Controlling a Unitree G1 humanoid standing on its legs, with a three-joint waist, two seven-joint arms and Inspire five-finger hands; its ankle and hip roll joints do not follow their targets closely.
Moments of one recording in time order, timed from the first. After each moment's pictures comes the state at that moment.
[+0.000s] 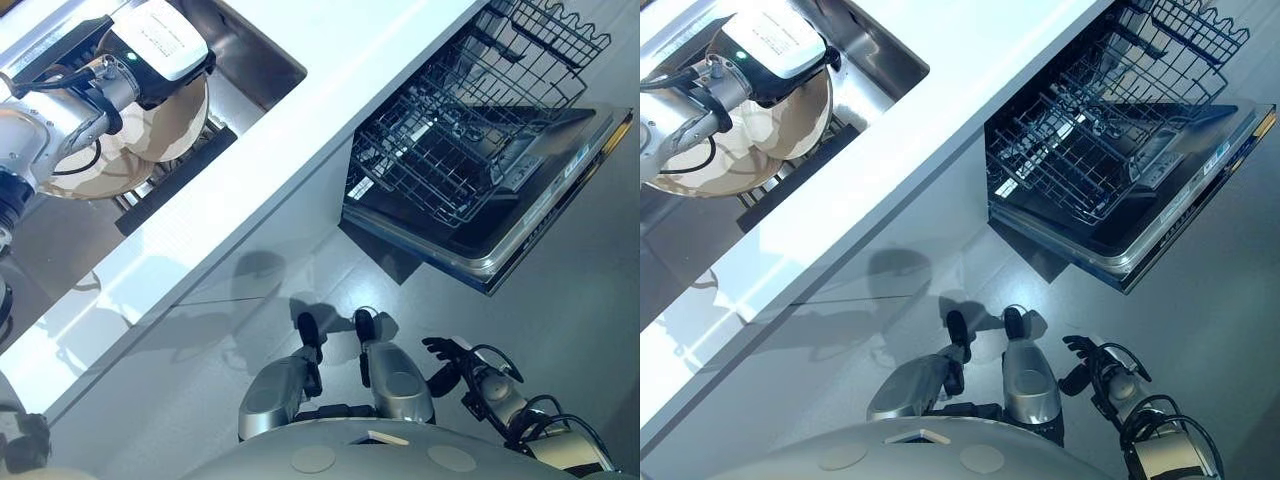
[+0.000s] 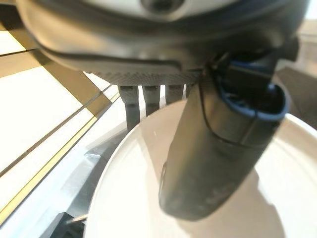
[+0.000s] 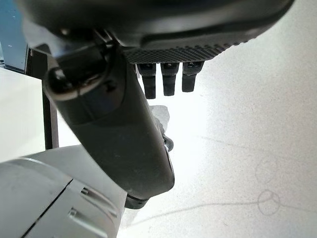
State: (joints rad) left arm -1.20 1.15 -0.98 0.60 0.89 -0.29 0.23; right arm -0.08 -0.41 0.17 1.21 -0.38 -0.20 0.09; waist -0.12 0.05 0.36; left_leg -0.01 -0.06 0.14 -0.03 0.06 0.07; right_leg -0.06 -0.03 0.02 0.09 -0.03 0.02
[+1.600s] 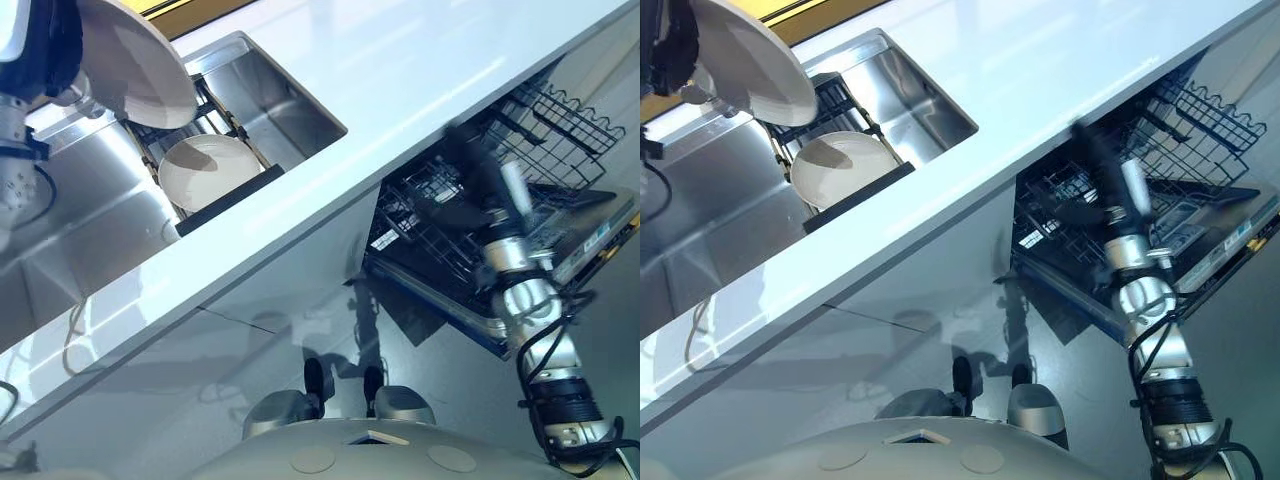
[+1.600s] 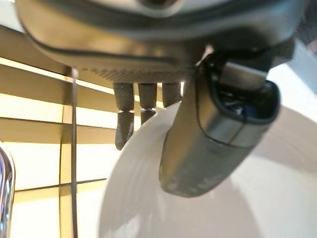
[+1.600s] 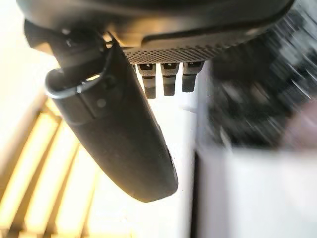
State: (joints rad) left arm -0.46 1.11 -0.14 0.27 0.51 -0.22 0.66; right arm -0.05 -0.49 -0.09 -0.05 0.27 -0.28 -0.11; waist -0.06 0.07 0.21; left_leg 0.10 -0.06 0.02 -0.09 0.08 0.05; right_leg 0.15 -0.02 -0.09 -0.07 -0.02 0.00
